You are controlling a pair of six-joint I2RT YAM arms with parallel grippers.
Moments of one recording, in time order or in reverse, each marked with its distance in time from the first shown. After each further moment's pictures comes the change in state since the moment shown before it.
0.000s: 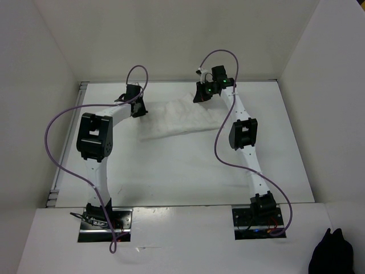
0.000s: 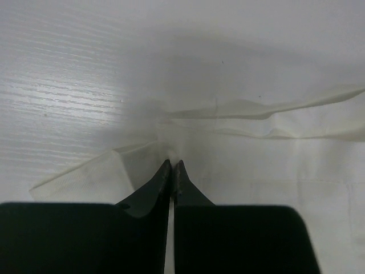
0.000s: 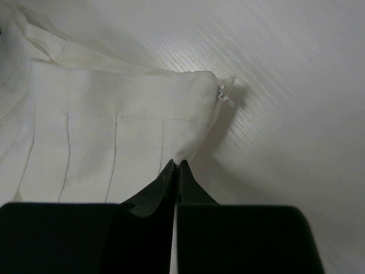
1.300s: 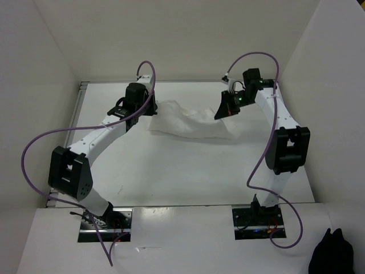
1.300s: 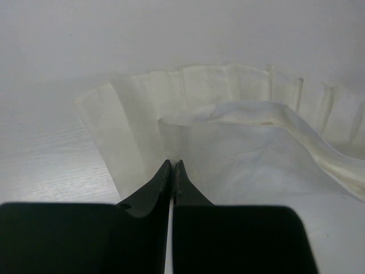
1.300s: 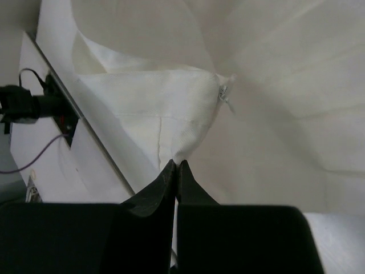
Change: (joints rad) left arm -0.203 -0.532 -0.263 0.054 0.033 0.154; right arm -0.129 -1.026 -1.136 -0.193 -0.162 -0.046
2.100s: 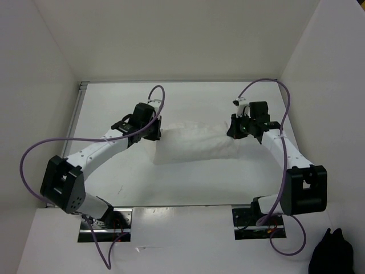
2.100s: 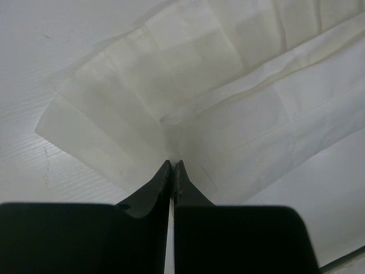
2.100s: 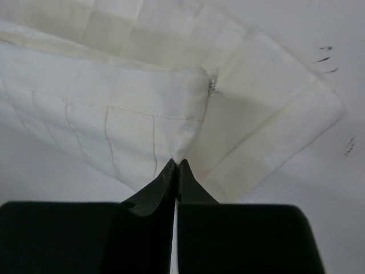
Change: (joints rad) left arm -0.132 -0.174 -0.207 -0.201 0.045 0.008; right arm 0.000 -0.550 -0.871 0.650 0.411 0.131
